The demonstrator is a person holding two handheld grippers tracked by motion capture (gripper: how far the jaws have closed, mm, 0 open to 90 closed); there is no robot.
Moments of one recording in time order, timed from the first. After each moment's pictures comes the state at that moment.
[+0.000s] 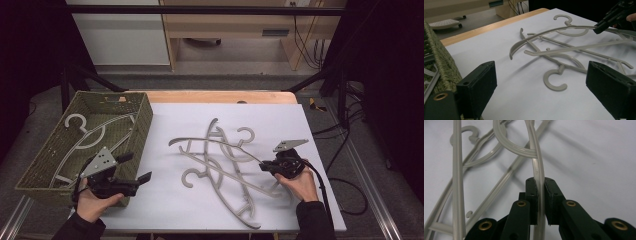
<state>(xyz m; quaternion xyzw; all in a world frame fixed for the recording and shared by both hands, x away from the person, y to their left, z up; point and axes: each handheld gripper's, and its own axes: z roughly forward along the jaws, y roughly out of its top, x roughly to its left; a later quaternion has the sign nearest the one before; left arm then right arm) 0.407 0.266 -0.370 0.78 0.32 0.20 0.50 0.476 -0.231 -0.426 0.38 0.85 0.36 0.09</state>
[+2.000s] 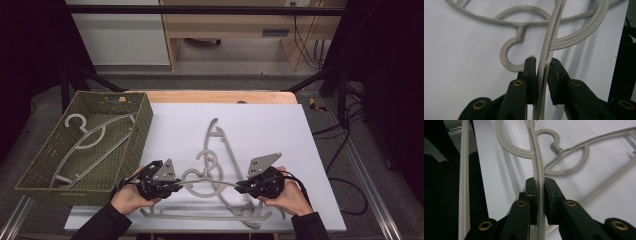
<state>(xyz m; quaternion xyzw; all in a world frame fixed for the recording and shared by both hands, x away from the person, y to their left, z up) 0.424 0.167 -0.396 0.94 0.15 0.11 0.29 0.423 -0.160 -0.392 0.17 0.91 0.36 0.05</state>
